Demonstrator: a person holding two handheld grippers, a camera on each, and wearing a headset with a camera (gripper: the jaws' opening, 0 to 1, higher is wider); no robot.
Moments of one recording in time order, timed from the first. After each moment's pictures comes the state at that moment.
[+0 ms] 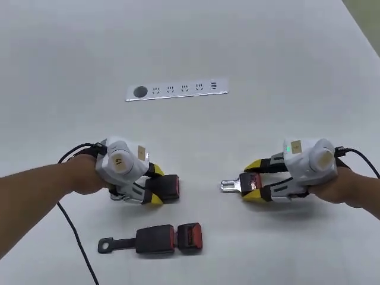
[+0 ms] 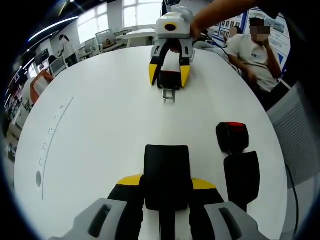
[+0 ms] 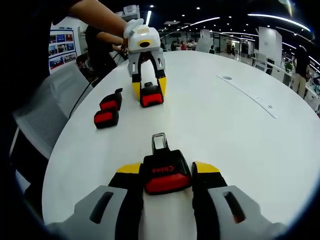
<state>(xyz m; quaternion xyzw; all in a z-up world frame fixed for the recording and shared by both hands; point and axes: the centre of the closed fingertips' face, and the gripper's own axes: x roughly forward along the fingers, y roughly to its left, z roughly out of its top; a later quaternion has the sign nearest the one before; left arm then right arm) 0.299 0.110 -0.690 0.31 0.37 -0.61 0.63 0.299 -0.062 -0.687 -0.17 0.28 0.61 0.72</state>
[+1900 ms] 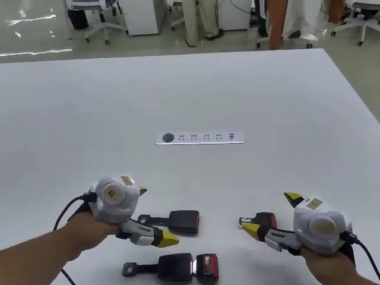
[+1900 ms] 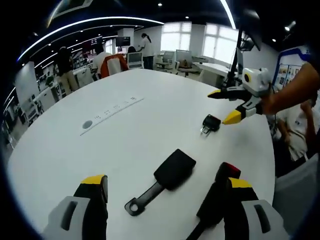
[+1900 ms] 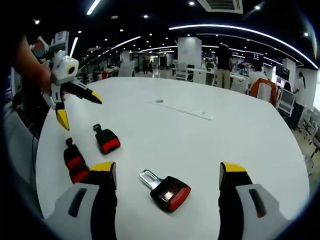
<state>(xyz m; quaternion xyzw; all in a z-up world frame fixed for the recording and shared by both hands) 0.283 0.162 -0.614 0.11 0.35 -0.39 0.84 0.303 -0.065 -0.618 -0.07 0.22 0.30 0.92</state>
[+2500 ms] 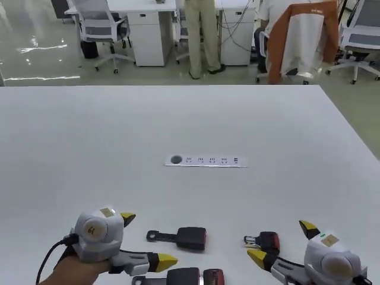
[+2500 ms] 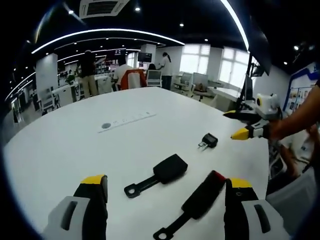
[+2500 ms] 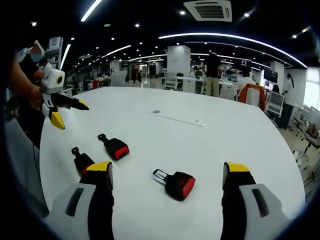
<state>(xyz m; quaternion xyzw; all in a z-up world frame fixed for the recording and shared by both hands) 0.248 0.198 -0.589 0.04 0.29 -0.34 0.90 0.261 -0.071 -0.585 -0.06 0.19 0.25 0.95</state>
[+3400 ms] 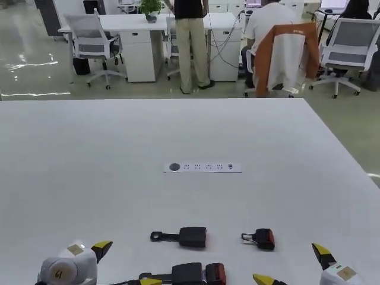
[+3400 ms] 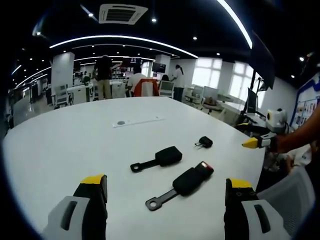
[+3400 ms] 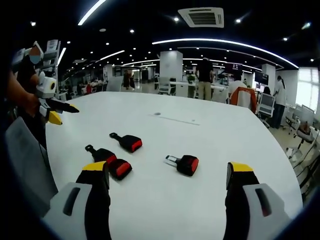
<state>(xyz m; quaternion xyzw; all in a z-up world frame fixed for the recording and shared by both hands) 0.163 0.230 -0.558 0.00 0.25 -0.29 0.92 0.180 -0.075 -0.569 -0.05 0.17 0.22 0.96</state>
